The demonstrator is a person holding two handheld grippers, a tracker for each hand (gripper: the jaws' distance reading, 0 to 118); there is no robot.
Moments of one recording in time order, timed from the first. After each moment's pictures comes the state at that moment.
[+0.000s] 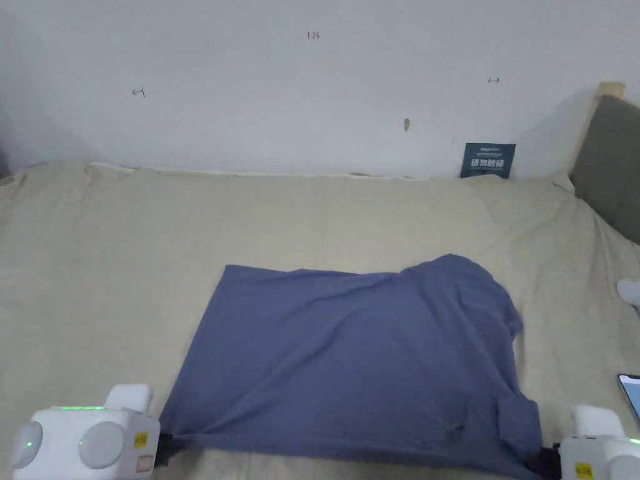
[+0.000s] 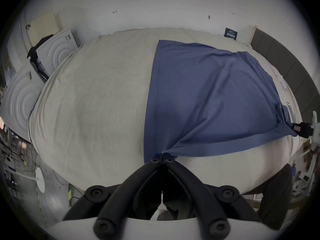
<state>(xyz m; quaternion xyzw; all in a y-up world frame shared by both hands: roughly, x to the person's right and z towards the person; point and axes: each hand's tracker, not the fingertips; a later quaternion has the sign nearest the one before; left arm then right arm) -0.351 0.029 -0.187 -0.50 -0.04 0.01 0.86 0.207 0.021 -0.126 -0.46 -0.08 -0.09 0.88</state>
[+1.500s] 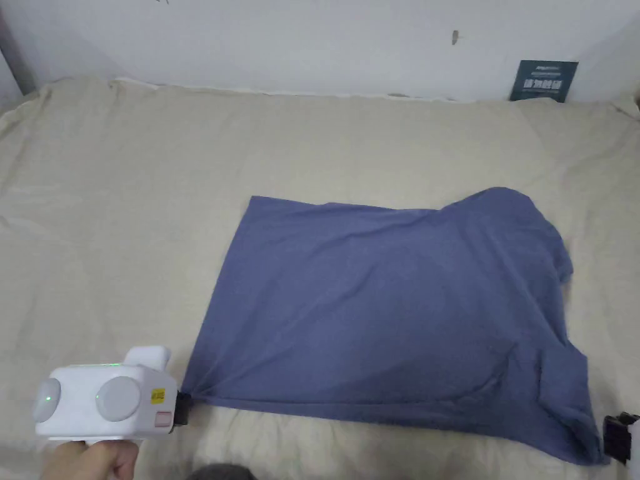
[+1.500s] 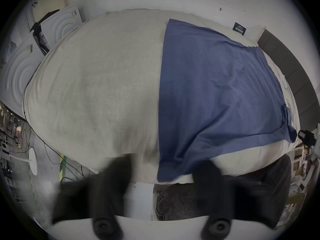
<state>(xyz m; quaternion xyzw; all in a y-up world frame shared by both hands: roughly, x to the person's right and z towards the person) -0.370 -0.028 -0.159 -0.53 -0.02 0.01 0.85 0.182 0.040 -0.079 -0.44 -0.10 -0.06 0.89</state>
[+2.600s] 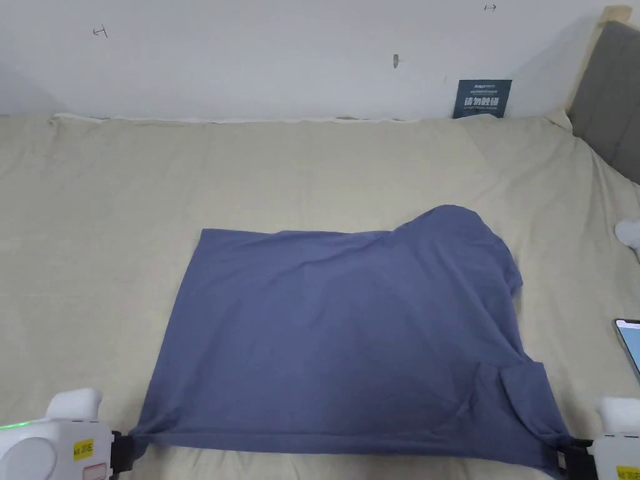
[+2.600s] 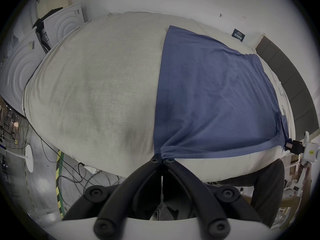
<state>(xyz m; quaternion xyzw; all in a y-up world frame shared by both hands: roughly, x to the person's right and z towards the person) -0.368 0.028 -0.161 -0.53 -0.03 0.07 0.85 0.220 0.021 -0.093 -0.51 -0.04 -0.07 0.86</state>
